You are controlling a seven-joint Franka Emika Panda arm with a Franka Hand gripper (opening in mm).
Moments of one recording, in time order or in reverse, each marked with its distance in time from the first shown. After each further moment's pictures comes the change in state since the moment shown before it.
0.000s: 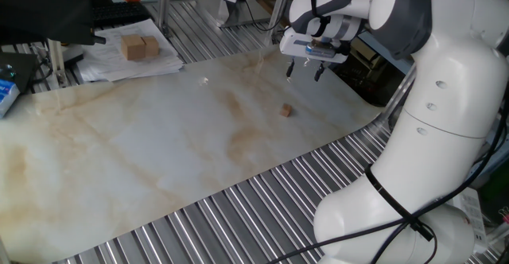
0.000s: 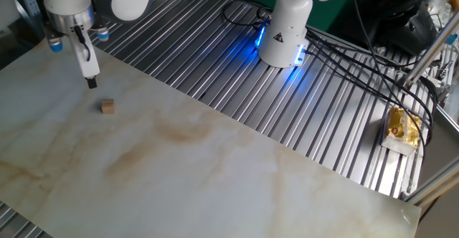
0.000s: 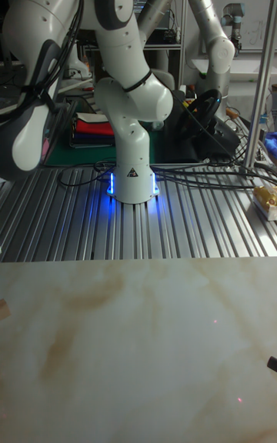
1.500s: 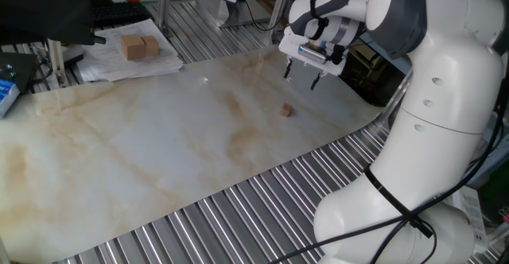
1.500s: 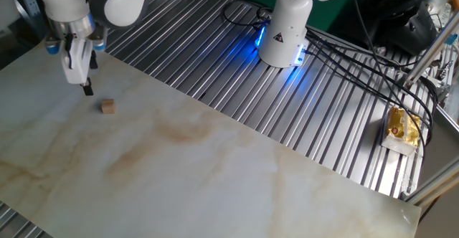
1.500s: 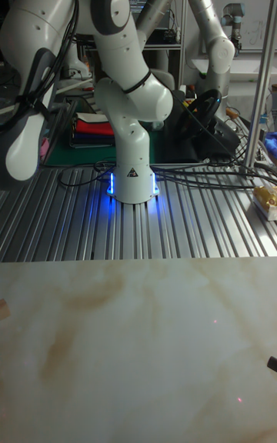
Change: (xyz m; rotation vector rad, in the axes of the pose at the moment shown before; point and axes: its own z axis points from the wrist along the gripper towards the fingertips) arm 0.003 0.003 0.020 -0.050 0.039 0.342
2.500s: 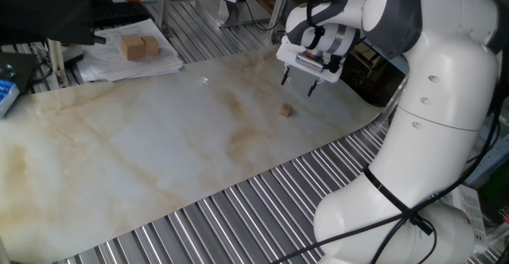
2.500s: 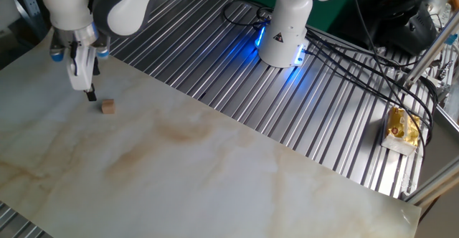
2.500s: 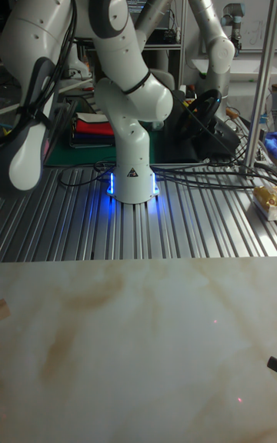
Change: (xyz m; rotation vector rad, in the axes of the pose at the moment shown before) arm 0.002 -0.001 0.025 -0.010 -0.004 -0.027
